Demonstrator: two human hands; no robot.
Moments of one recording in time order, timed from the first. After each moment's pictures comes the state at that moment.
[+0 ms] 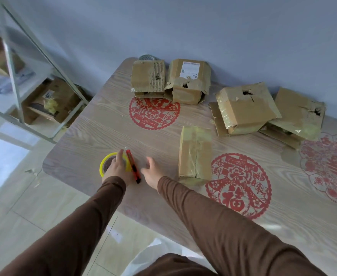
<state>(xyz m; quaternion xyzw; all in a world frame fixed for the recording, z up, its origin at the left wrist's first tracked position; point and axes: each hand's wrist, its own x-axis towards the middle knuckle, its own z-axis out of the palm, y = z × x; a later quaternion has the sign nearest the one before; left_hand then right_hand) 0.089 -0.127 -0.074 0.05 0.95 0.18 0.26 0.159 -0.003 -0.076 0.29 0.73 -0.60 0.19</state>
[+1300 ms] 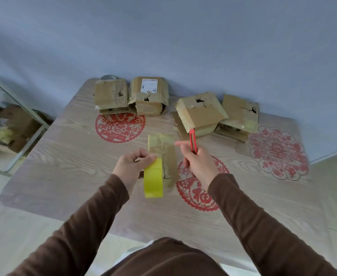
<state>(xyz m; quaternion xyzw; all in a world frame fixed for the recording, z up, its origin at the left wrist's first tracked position) 0.170 -0.027 0.067 0.10 0.67 0.62 0.40 0.296 0.132 0.083 0.35 0.70 -0.62 -0.08</state>
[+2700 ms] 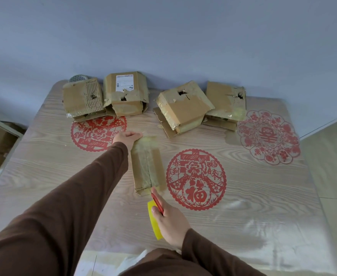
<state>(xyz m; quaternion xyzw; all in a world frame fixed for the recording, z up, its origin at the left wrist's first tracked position) 0.049 0.100 -0.058 0.12 0.83 0.42 0.34 0.336 0.048 -0.010 0.36 0.78 -0.50 0.13</state>
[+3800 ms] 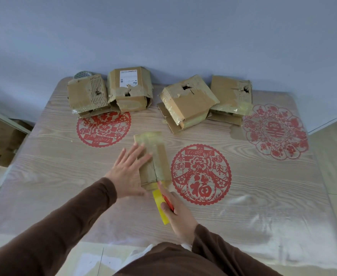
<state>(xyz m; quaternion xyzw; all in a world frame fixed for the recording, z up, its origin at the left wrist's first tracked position) 0.098 -0.014 -0.057 0.65 0.74 0.07 0.15 0.353 0.051 -0.042 0.31 0.76 -0.57 0.04</state>
